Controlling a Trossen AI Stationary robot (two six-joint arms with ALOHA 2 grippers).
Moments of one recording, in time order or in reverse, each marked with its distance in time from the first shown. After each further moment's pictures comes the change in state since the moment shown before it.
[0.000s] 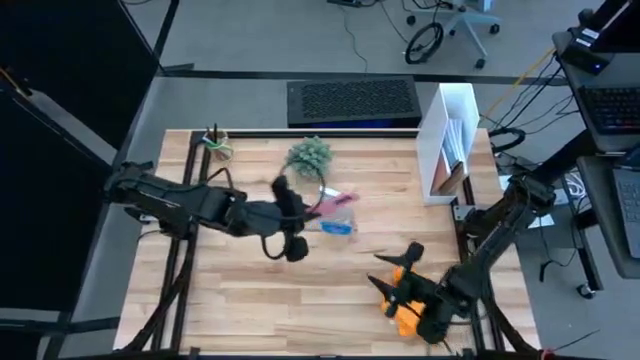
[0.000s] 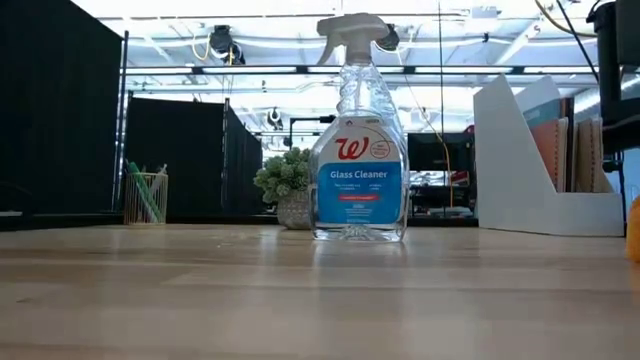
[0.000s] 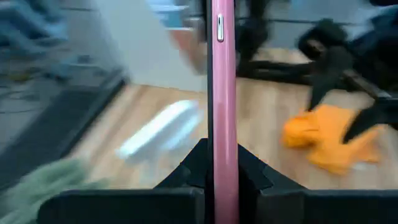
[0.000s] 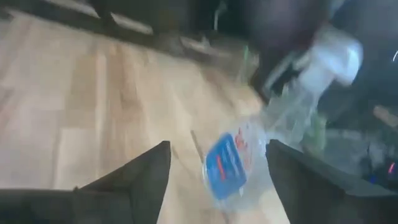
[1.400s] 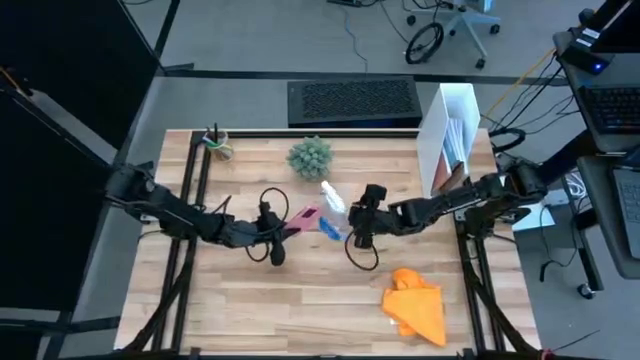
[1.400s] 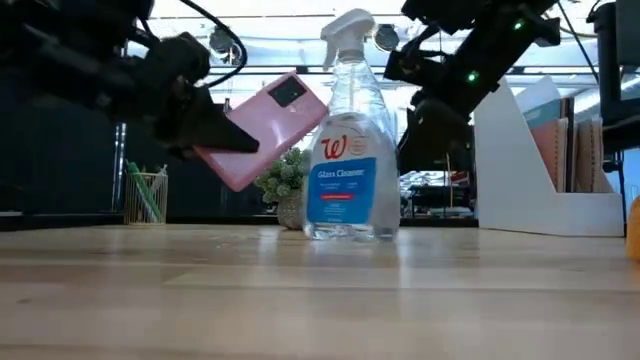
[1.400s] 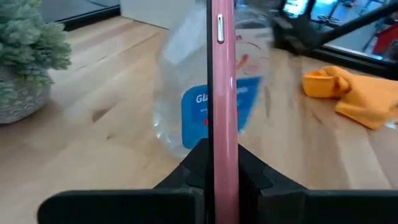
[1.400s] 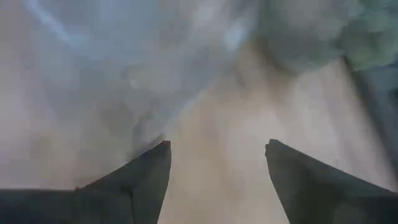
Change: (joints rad) left arm 0.053 0.032 -1.087 1.328 0.135 -0.106; right arm -0.658 0.000 -0.134 0.230 -0.649 -0.441
